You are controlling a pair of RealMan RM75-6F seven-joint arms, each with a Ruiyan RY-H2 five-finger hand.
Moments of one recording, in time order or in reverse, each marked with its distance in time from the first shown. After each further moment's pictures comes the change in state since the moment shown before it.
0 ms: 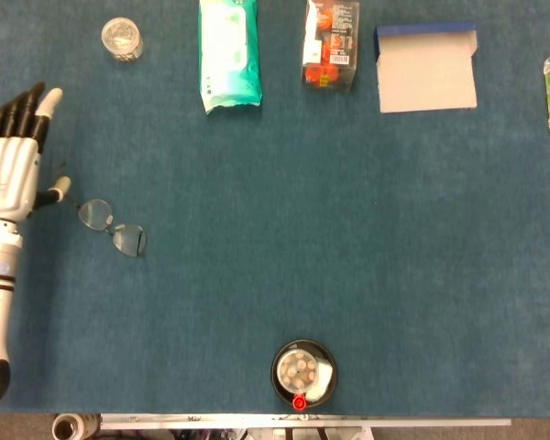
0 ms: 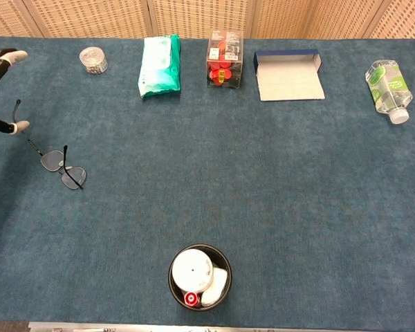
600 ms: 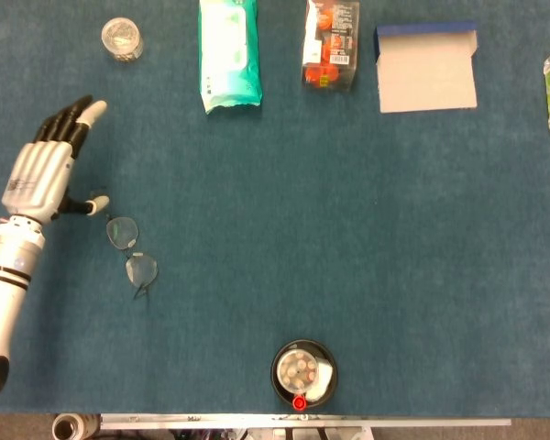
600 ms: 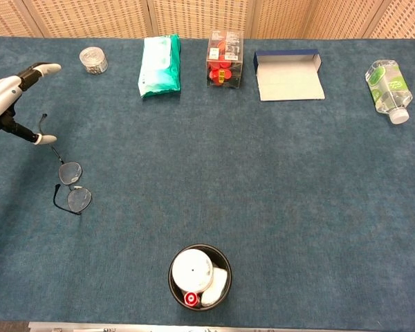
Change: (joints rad) left arm -0.057 0.048 0.032 -0.073 0.043 -0.125 -0.187; right arm -0.001 0.003 0.001 -0.002 0.000 0.004 0.006
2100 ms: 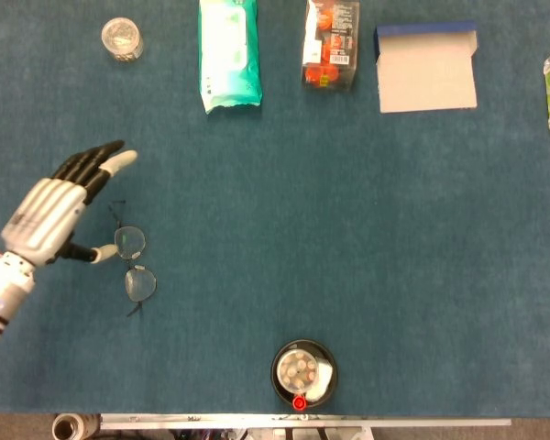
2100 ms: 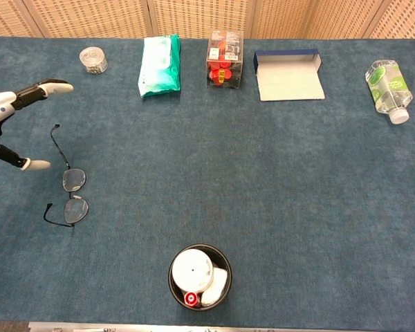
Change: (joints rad) left arm 0.023 0.226 0.102 -0.241 0.272 0.000 -0.170; right arm 0.001 0.001 -0.002 -0.004 -0.006 0.010 0.002
